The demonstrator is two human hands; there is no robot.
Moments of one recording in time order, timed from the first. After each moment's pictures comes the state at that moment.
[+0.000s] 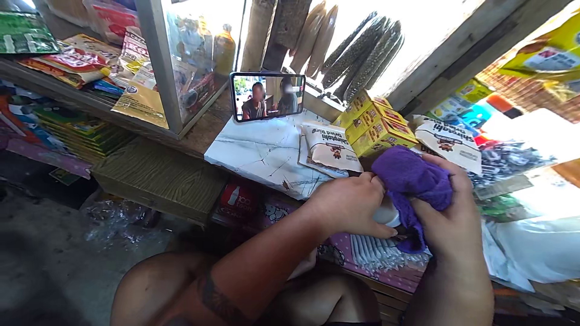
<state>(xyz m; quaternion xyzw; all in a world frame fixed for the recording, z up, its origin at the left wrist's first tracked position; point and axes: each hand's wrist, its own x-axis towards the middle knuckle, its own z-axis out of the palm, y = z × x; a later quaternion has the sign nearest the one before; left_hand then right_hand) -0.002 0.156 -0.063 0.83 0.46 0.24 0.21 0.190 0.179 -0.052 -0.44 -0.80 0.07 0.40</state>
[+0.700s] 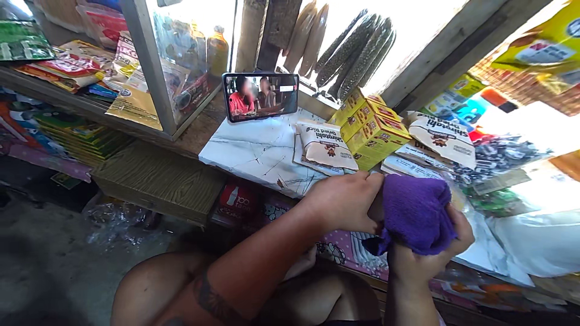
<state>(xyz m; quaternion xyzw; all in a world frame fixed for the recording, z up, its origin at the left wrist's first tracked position) -0.001 0.157 -0.067 0.83 0.45 0.27 0.19 0.191 0.160 -0.129 -0.25 -0.73 0.01 0.63</state>
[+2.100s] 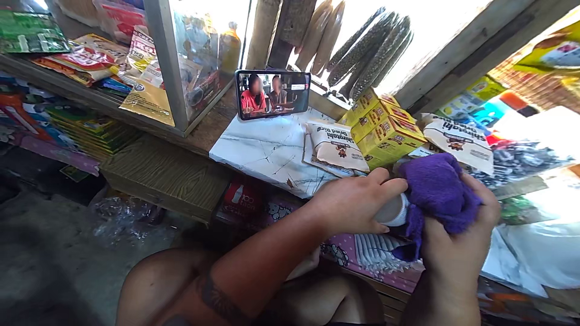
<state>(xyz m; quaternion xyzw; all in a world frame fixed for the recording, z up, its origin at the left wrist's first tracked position) -0.004 0.157 -0.077 0.85 0.40 0.32 0.14 0.196 0.166 -0.083 -0.40 -0.76 0.03 0.52</state>
